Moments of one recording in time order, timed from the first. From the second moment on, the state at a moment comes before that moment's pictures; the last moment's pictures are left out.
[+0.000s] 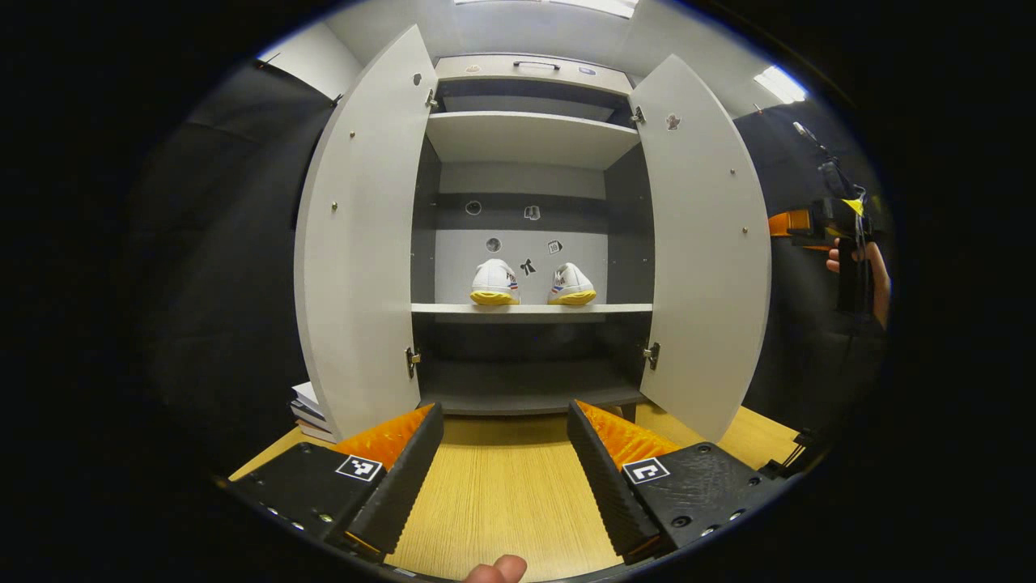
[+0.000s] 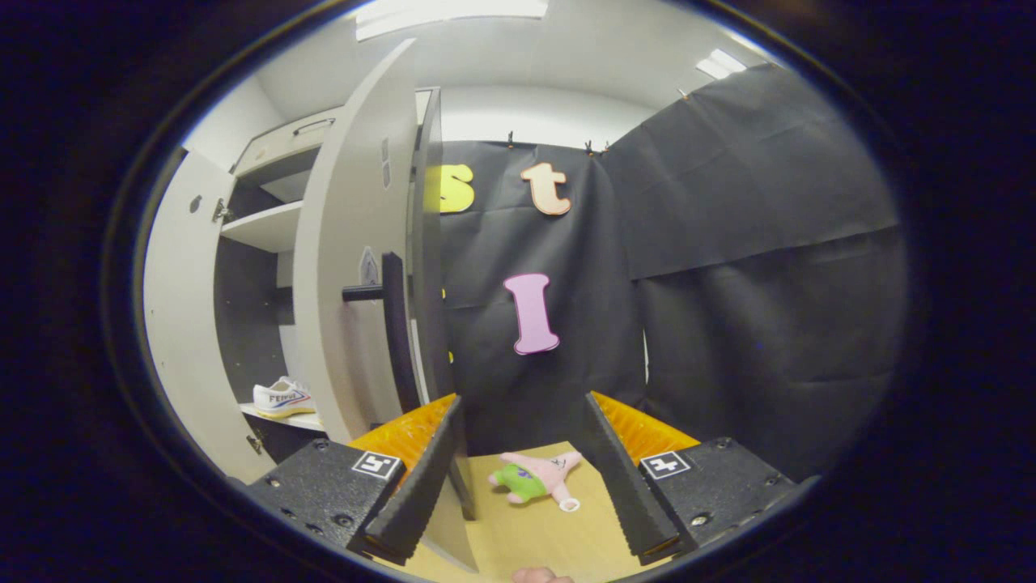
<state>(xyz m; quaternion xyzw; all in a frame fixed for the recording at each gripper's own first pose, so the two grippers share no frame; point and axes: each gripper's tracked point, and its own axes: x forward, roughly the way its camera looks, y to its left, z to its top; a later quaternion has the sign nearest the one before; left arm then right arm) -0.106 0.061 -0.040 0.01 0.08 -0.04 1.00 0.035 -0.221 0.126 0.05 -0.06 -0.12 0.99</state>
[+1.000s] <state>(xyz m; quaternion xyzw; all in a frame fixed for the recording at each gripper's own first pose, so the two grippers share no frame) -0.108 0.066 -0.055 0.01 0.10 -0.04 0.99 0.045 -0.208 0.159 0.04 -0.10 -0.12 0.99</state>
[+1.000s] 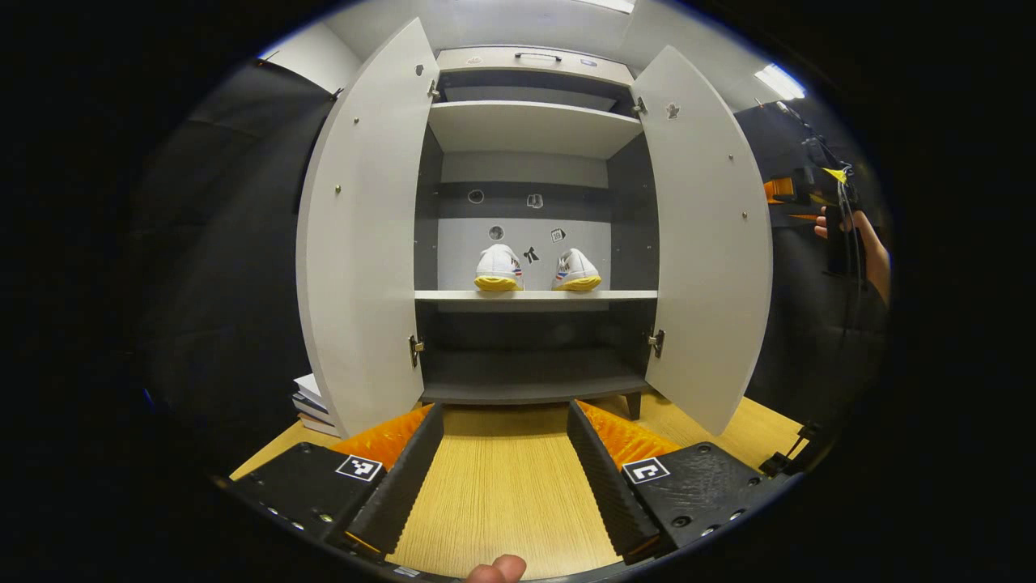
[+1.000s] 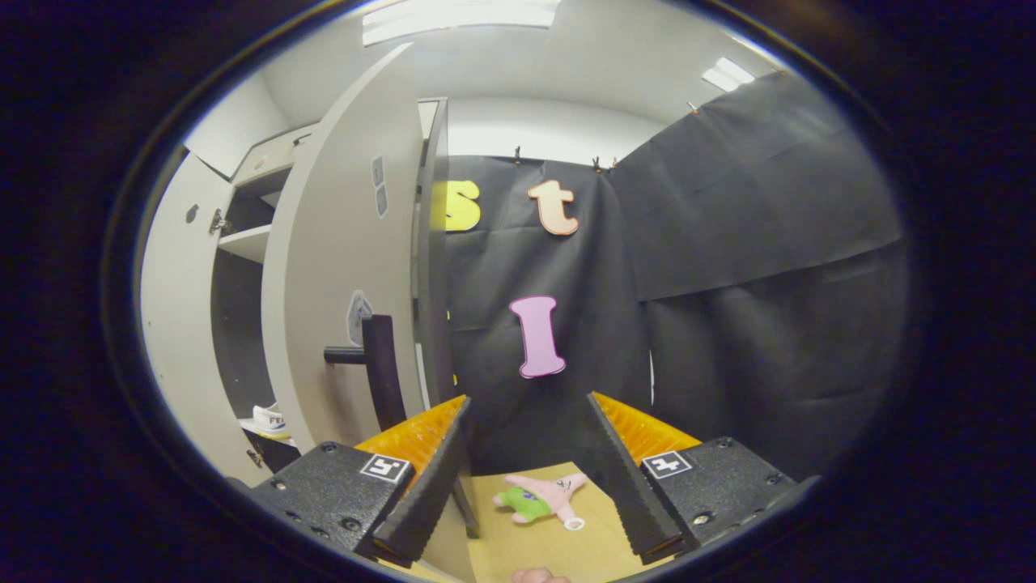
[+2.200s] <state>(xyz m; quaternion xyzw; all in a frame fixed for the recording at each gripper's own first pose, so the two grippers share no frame) -0.115 0.125 -0.069 0.00 0.12 0.03 0.99 0.117 -0.016 0.159 0.01 -0.08 0.04 1.00</state>
